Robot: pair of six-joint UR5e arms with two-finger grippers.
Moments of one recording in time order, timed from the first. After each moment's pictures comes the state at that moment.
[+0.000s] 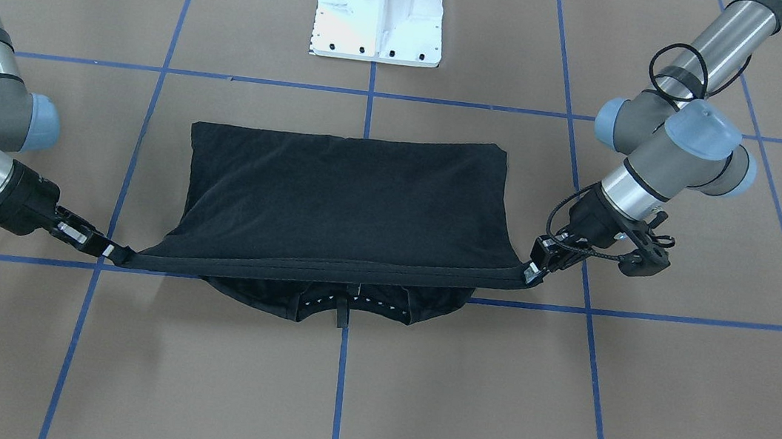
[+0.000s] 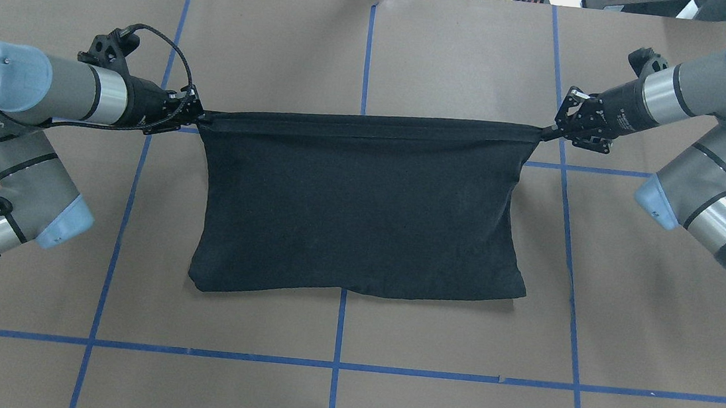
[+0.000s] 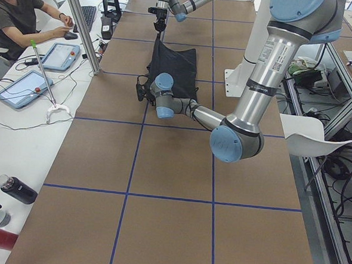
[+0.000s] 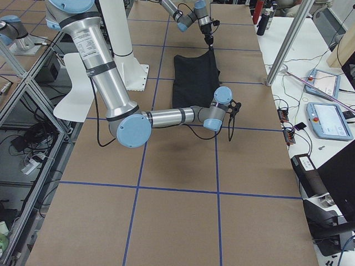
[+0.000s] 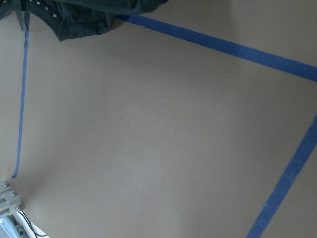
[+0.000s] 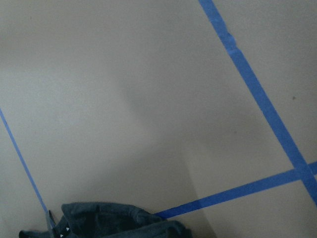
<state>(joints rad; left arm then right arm) -0.79 -1.94 -1.44 -2.62 -1.94 -1.64 1.00 -1.14 1.21 -0.45 2.41 1.74</state>
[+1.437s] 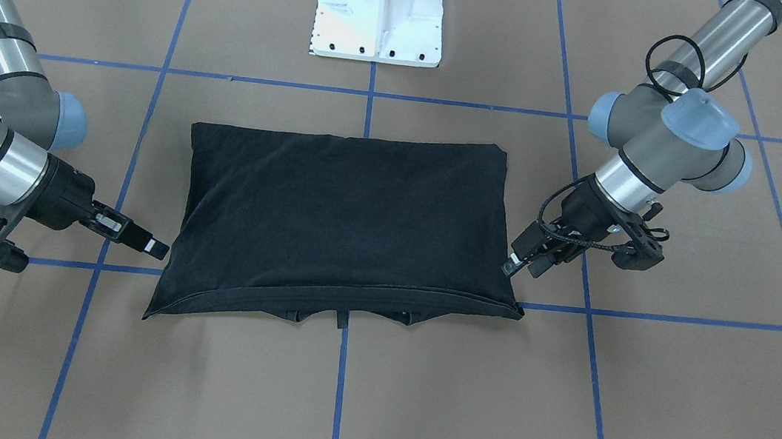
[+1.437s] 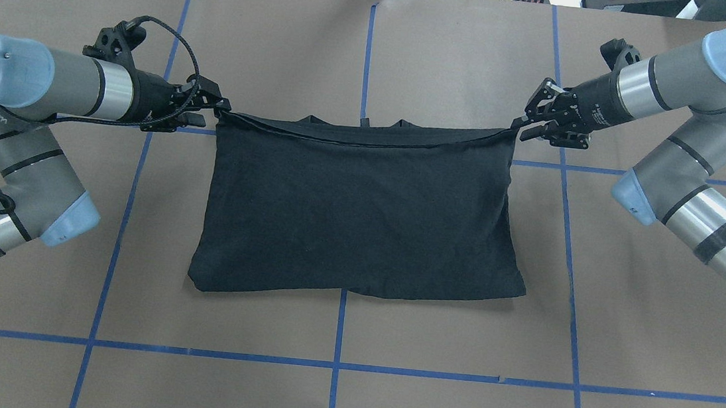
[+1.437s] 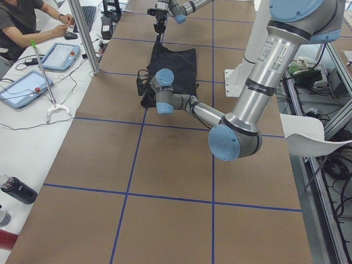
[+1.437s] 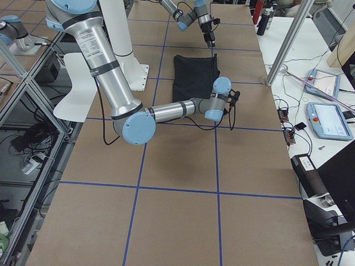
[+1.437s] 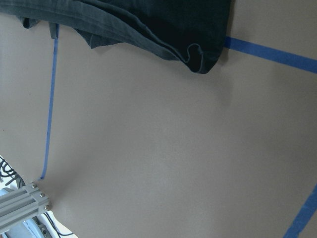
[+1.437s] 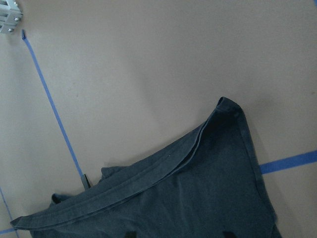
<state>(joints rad) -0.79 -1.95 -1.49 -2.61 -1.94 -1.65 0.98 -1.12 1.29 -0.45 2.42 1.75</state>
